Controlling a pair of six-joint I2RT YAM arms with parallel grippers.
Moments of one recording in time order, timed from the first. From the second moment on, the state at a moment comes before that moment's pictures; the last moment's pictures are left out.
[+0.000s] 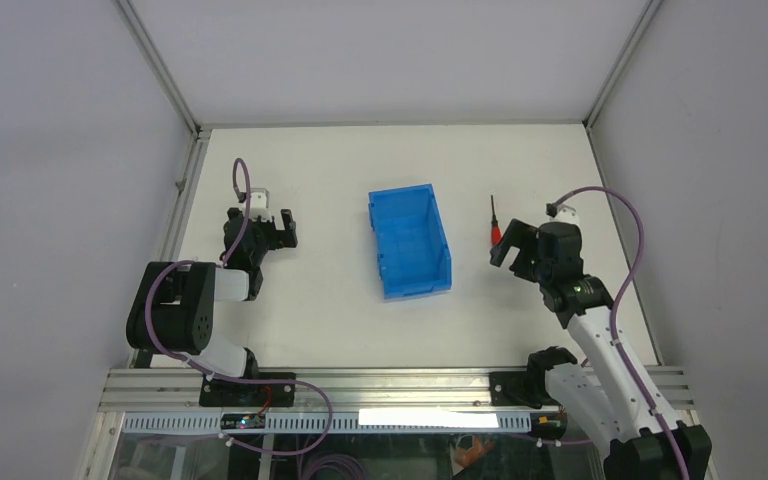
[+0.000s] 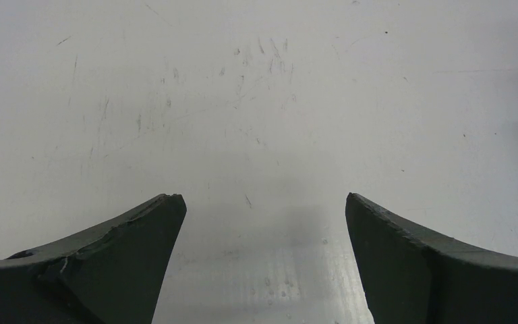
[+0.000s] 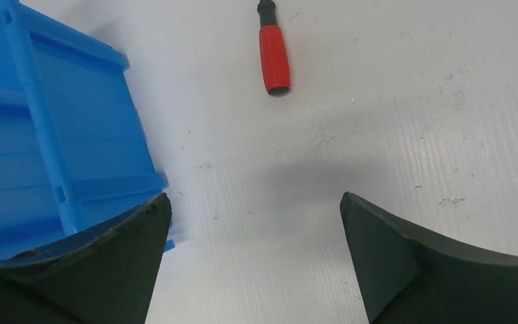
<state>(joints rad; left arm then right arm) -0.03 1.54 0.38 0.84 -0.02 -0.03 0.21 0.72 0.56 -0.50 0.10 0.49</state>
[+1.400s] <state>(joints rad) -0.03 1.54 0.38 0.84 -0.02 -0.03 0.17 1.88 1.26 -0.61 0.14 0.34</state>
